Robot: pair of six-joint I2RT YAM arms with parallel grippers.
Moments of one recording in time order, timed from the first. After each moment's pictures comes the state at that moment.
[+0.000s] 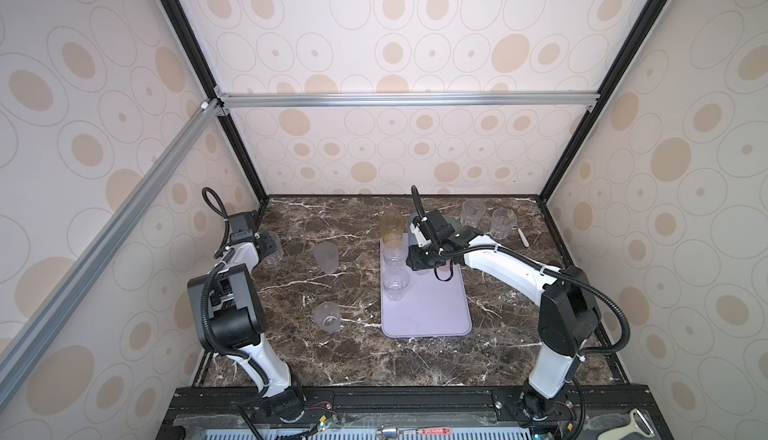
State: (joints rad) left arm 0.37 1.77 1.17 -0.26 -0.03 -0.25; right arm 0.66 1.80 1.47 -0.67 -0.10 0.44
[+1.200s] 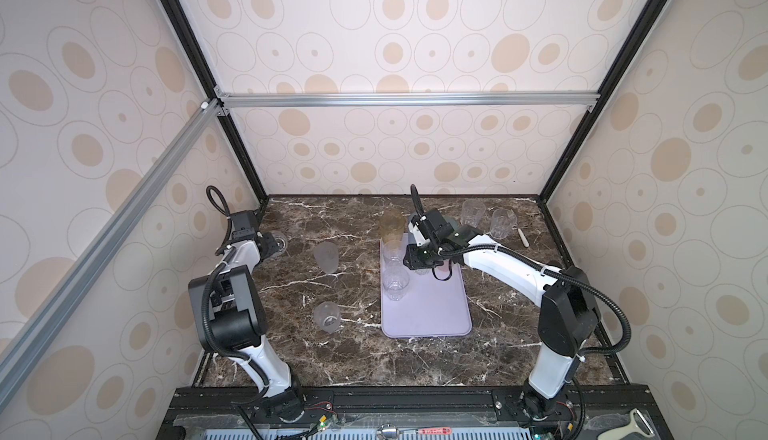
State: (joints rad) left arm 0.32 1.69 1.19 -0.35 -0.02 -0.25; right arm 0.68 1.80 1.49 -0.69 -0.12 0.48
